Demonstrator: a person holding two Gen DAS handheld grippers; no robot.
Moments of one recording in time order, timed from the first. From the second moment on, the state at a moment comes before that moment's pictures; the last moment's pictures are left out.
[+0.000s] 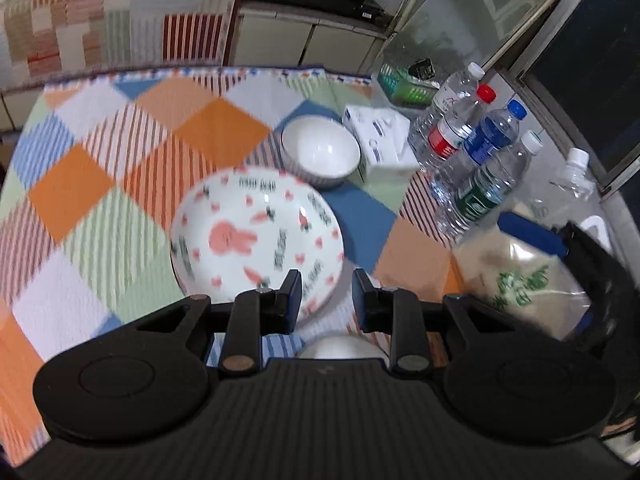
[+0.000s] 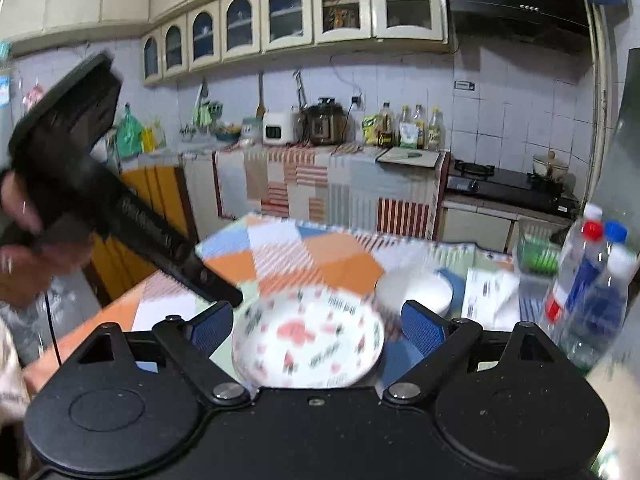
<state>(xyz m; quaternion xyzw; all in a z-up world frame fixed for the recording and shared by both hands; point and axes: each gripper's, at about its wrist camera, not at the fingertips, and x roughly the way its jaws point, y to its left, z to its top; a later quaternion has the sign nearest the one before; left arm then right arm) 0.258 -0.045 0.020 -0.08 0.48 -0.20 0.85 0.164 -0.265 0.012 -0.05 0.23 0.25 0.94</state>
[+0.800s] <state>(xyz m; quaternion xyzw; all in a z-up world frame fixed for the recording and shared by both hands) 0.429 -0.084 -0.068 -0.08 0.46 -0.16 0.87 0.411 -0.312 -0.098 0.22 0.44 0.06 0.87</state>
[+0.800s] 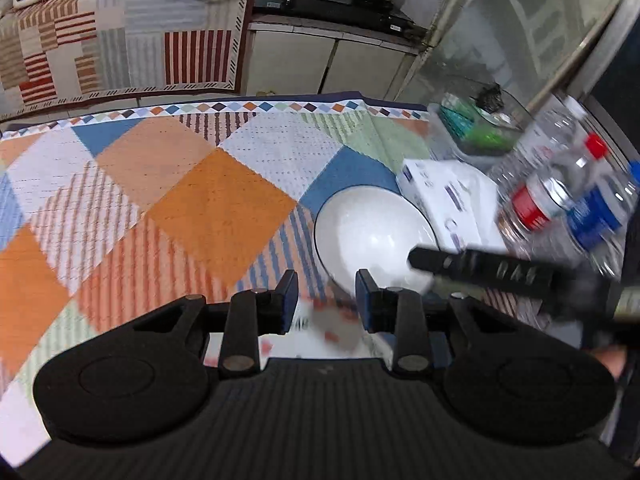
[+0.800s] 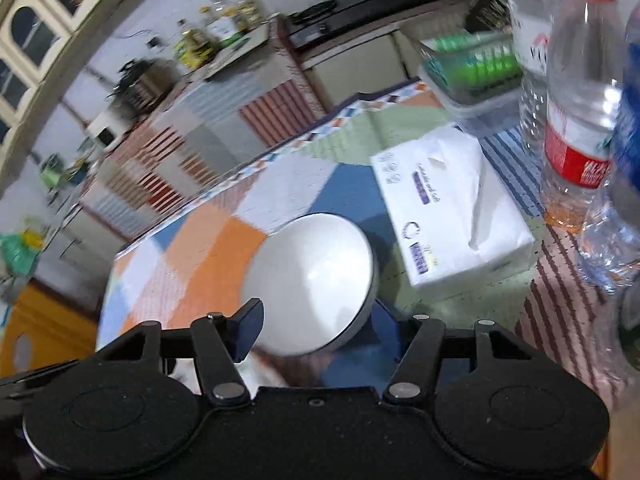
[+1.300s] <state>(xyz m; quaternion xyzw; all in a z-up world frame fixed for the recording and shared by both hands) 0.472 -0.129 -0.123 -0.05 0.48 -0.12 0.87 0.431 -0.304 -0.153 0.19 0.43 0.02 0.88</state>
